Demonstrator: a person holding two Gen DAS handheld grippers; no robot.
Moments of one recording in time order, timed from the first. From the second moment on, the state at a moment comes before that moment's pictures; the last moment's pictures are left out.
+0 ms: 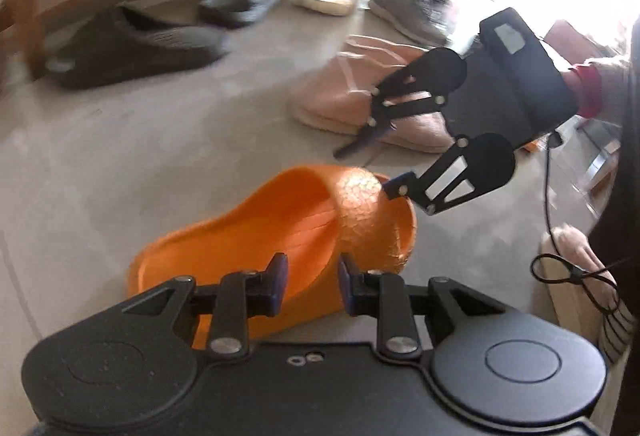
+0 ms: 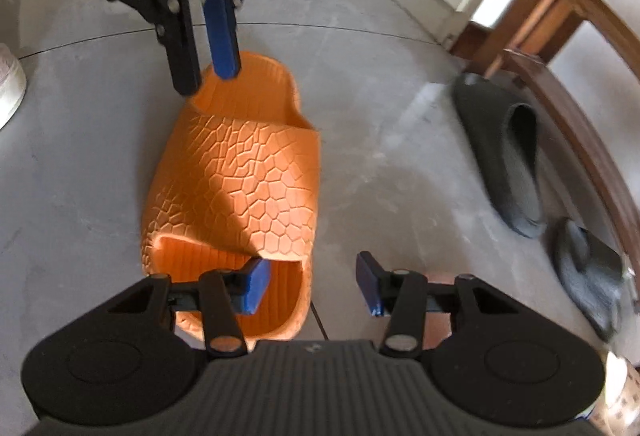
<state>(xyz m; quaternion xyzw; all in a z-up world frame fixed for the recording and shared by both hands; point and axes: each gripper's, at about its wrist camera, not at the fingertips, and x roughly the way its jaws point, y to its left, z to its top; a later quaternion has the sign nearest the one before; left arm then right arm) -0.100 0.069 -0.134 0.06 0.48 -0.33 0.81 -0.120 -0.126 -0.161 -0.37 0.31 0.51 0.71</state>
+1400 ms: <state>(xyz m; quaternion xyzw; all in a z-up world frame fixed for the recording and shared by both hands) -0.018 -0.182 -0.055 0.20 0.33 -0.45 0.81 -0.142 -0.348 -0.092 0.08 0.33 -0.01 0.94</state>
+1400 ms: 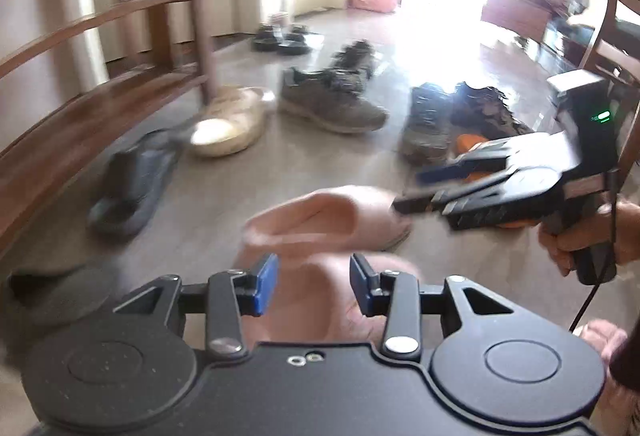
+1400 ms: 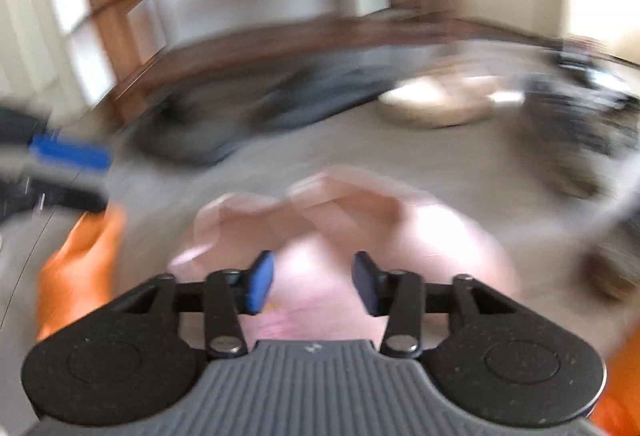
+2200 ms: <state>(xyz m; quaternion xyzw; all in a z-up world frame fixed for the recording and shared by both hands) 0.000 -0.519 -0.182 0.07 0.52 -0.49 0.70 -0.248 -0.580 -0.106 0.18 0.36 -0.31 0.86</state>
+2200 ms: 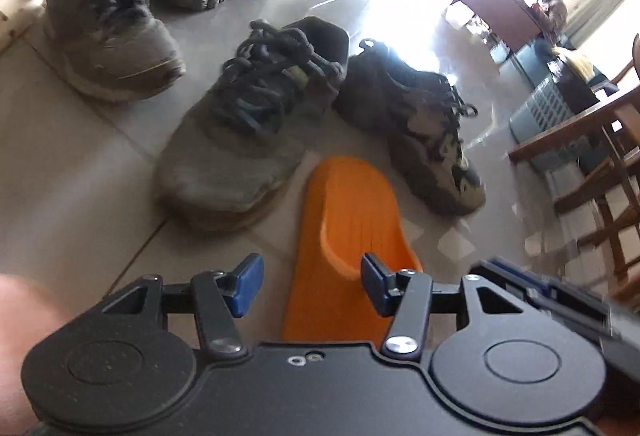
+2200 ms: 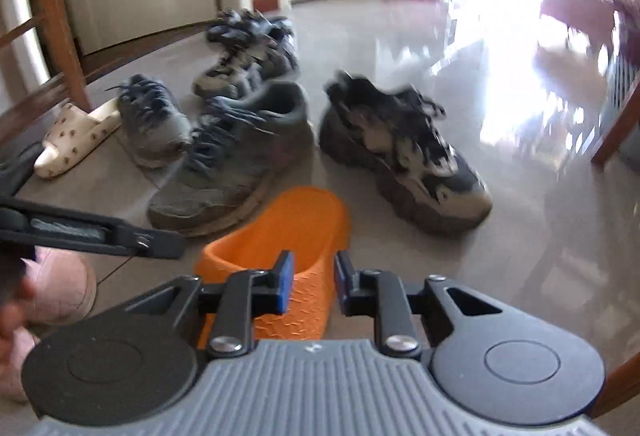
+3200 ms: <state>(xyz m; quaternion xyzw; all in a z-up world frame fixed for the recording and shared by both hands) -0.083 -0.183 -0.171 0.07 0.63 -0.29 0.72 -0.180 -0.408 -0.100 0.08 0.36 0.05 0.93</state>
